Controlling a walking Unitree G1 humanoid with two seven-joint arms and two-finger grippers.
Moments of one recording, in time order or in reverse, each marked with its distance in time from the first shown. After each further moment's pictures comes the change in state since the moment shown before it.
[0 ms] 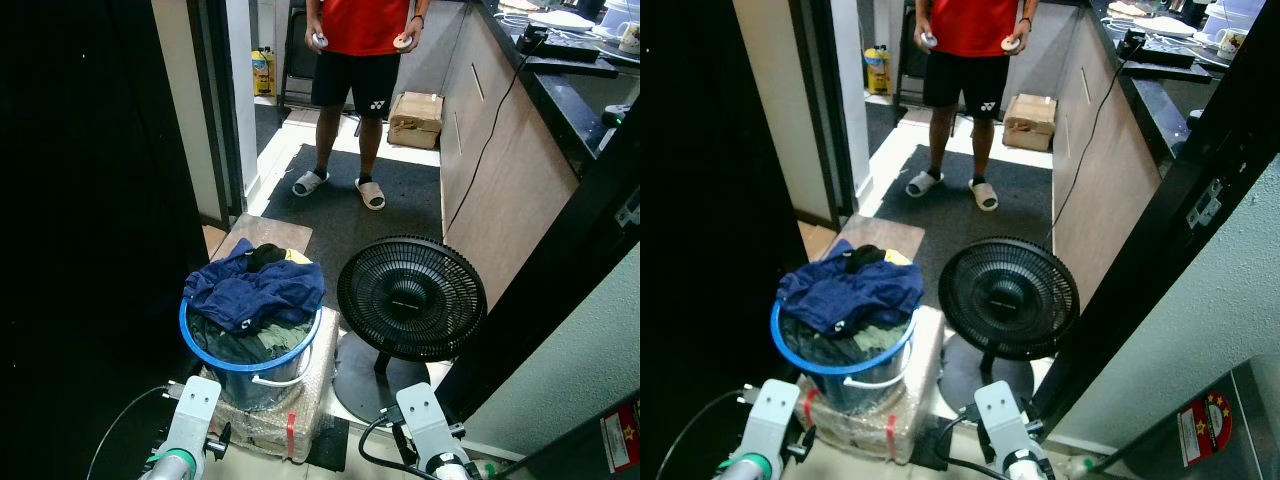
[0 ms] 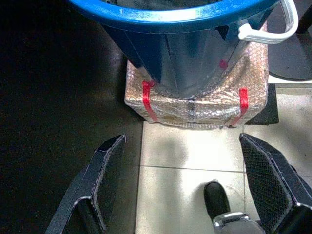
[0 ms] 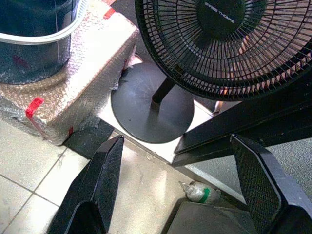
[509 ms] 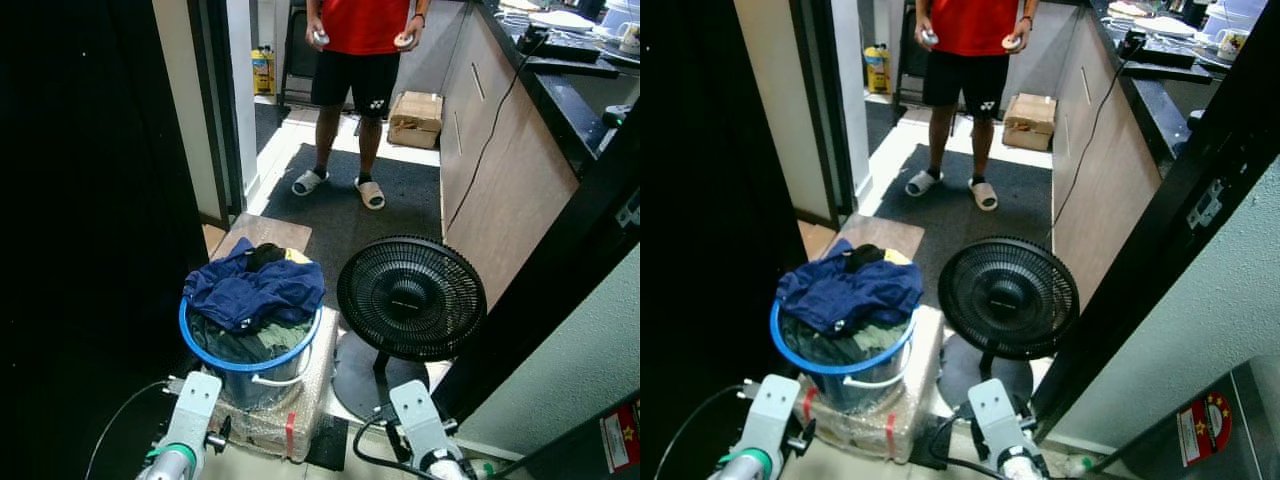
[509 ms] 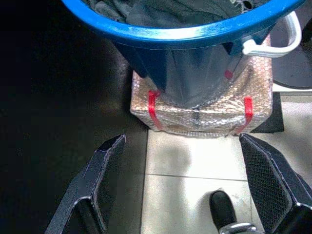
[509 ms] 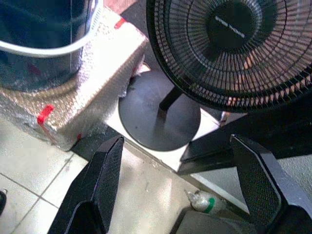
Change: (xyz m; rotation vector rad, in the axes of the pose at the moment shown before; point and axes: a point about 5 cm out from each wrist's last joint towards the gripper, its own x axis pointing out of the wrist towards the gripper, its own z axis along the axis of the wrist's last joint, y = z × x) left arm 0.001 0.005 0.007 0.016 -0.039 0.018; right arm 0.005 0.007 0.011 0.002 -0.031 0.034
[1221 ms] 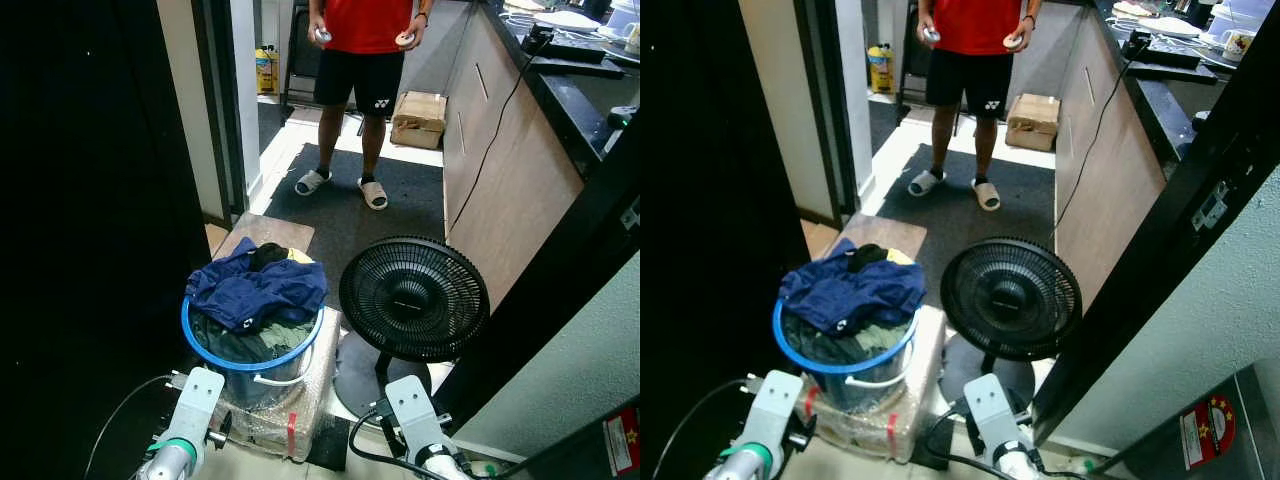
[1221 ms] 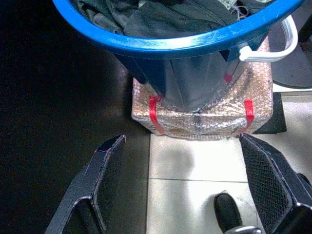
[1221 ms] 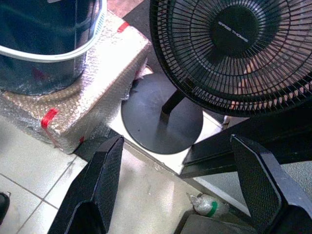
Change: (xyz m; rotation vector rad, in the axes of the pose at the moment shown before) left arm 0.002 -0.003 0.006 0.036 -0.019 -0.021; right arm 0.001 -0.001 0.001 0.018 -0.001 -0.007
